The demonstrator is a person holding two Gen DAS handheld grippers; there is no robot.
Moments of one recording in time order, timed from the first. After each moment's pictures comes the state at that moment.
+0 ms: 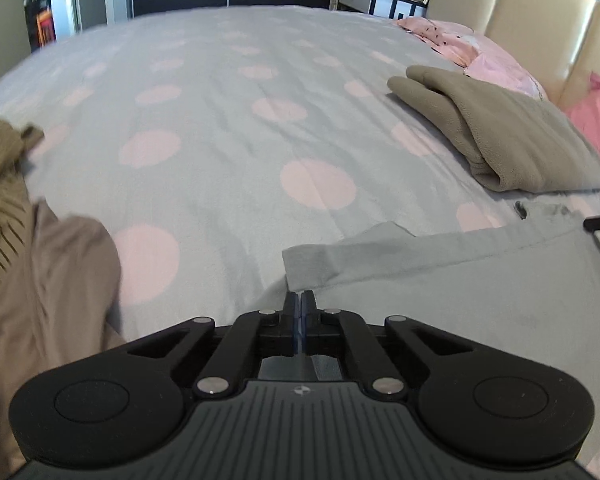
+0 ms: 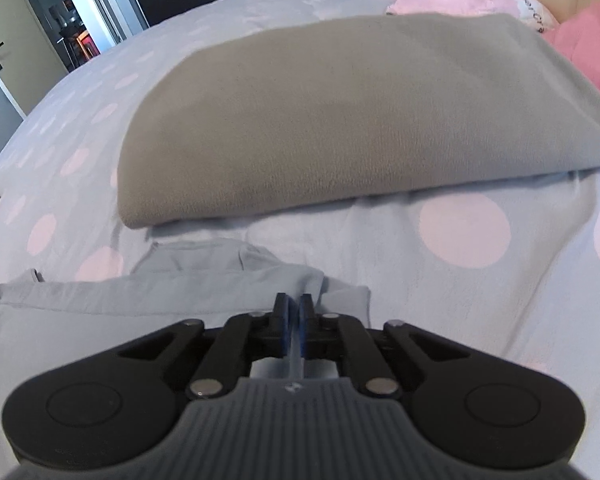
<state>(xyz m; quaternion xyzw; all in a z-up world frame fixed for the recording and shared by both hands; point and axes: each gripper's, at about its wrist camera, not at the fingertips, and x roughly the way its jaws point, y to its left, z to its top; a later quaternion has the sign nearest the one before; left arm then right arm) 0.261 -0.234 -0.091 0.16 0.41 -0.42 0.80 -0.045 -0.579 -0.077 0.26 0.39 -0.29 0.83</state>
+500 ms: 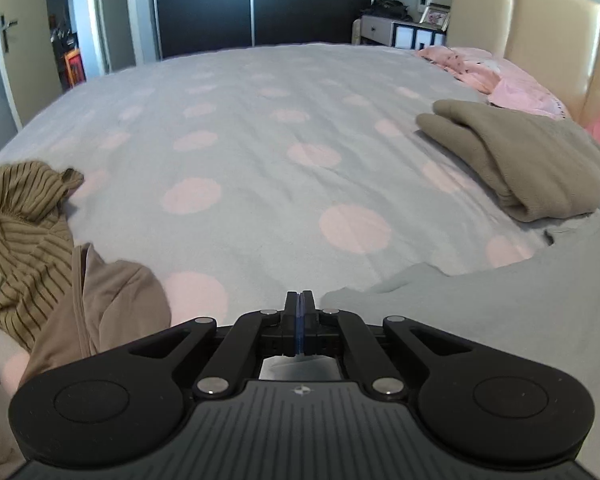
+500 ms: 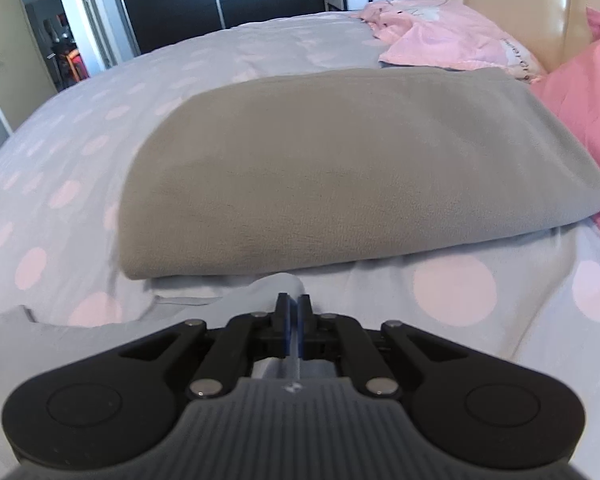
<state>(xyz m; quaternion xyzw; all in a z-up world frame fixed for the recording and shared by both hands) 0.273 -0.232 -0.084 0.17 0.37 -0.38 0.83 -0.025 -0.580 -0.063 0.23 0.37 -0.33 0.84</state>
